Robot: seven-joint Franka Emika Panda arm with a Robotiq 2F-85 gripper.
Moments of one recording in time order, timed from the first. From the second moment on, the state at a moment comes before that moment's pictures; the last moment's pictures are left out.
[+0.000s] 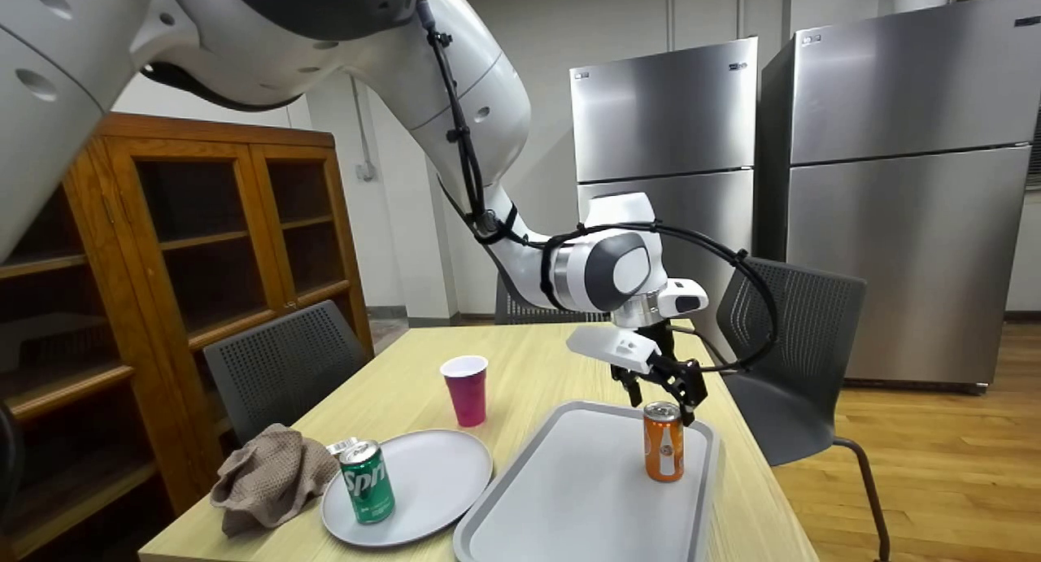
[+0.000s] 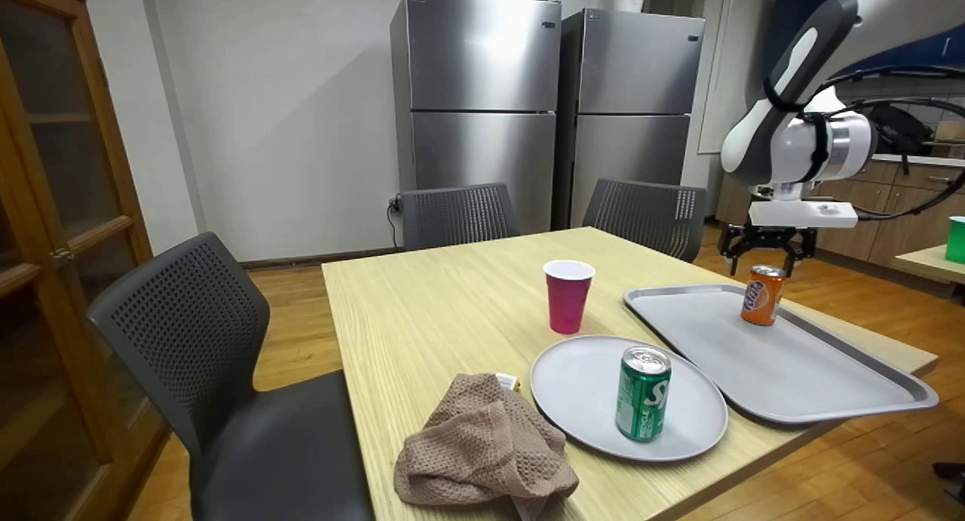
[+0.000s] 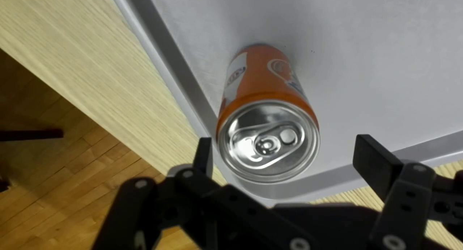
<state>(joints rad) -0.29 0.66 -0.21 -1.83 0.05 2.65 0.05</state>
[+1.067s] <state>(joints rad) -0.29 0.66 -0.21 -1.83 0.05 2.63 0.05</state>
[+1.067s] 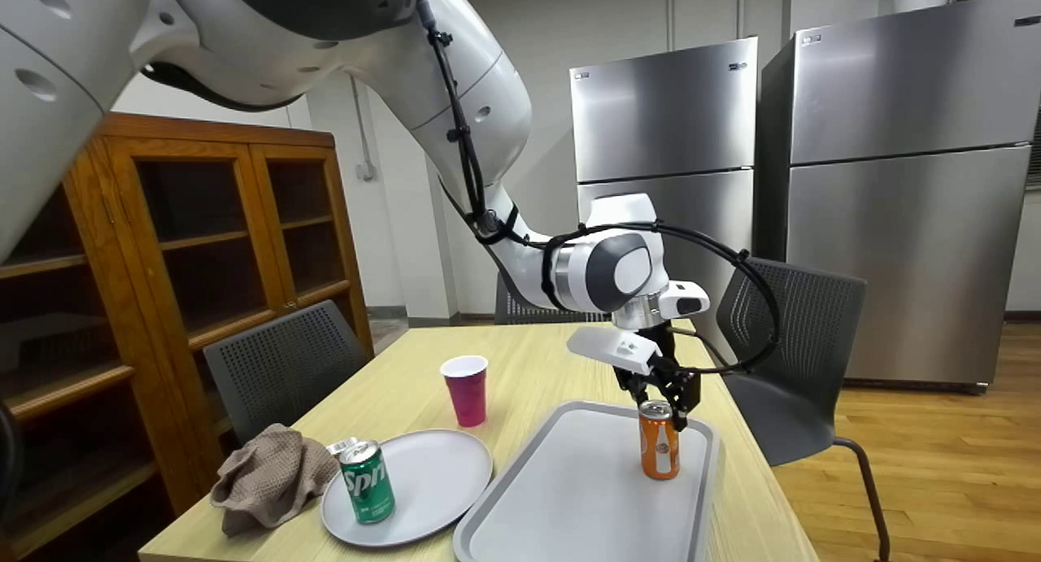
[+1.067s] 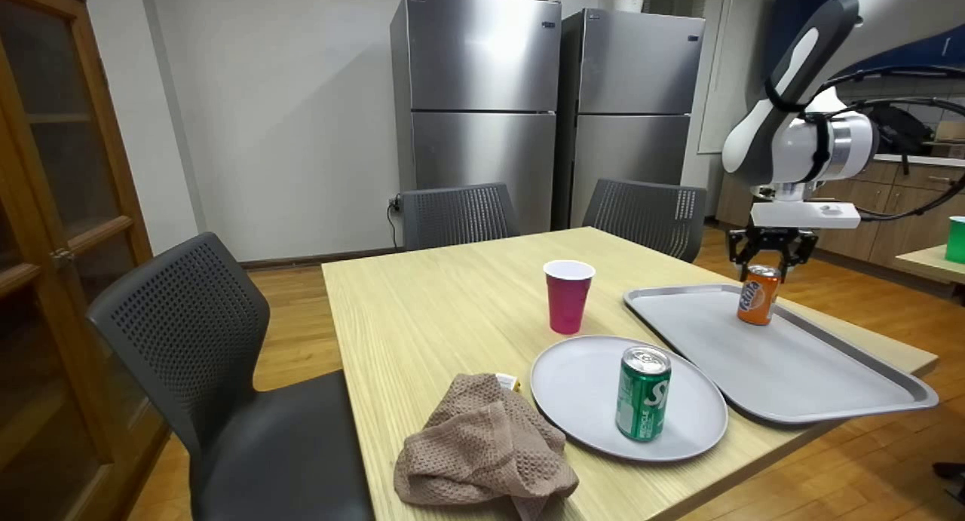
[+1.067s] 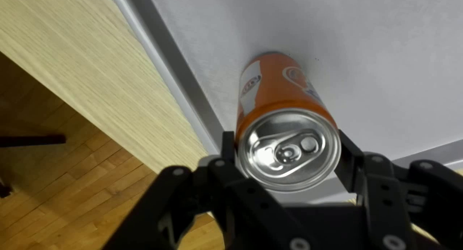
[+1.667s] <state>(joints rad) -0.29 0.65 -0.20 -1.84 0.05 2.63 0.04</state>
